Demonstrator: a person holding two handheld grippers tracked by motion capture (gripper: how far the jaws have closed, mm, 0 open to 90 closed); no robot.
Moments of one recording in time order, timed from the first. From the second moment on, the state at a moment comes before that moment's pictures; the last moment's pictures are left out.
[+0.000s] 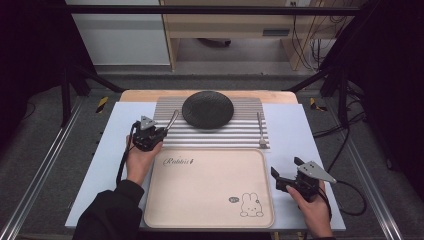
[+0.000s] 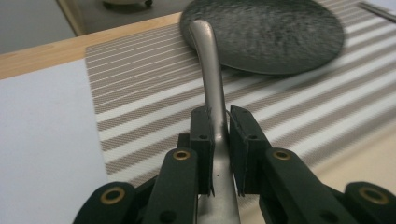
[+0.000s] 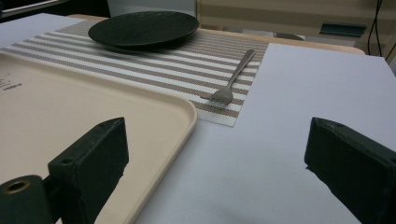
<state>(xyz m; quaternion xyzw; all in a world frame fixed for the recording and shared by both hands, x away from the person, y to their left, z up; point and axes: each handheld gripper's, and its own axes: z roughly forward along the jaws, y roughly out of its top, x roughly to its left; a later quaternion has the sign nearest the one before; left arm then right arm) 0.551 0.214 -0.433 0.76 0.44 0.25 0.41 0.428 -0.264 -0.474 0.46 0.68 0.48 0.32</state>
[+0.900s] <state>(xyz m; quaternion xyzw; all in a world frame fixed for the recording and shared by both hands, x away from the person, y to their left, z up) 0.439 0.164 -0.462 0.82 0.36 0.17 0.41 0.430 -0.260 -0.476 0.45 0.68 0.48 0.31</state>
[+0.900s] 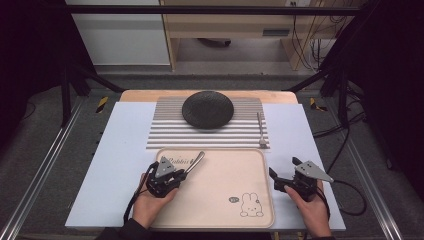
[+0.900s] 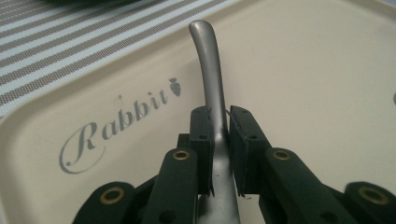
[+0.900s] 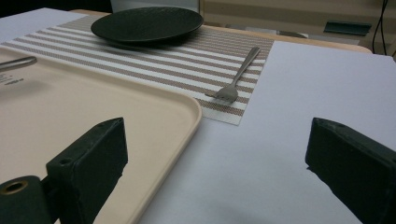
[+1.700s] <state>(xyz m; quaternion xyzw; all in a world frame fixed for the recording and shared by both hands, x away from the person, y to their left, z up) 0.415 0.157 -0.471 0.86 0.35 0.17 0.35 0.430 -0.266 -0.473 0.46 0.67 0.48 0.32</state>
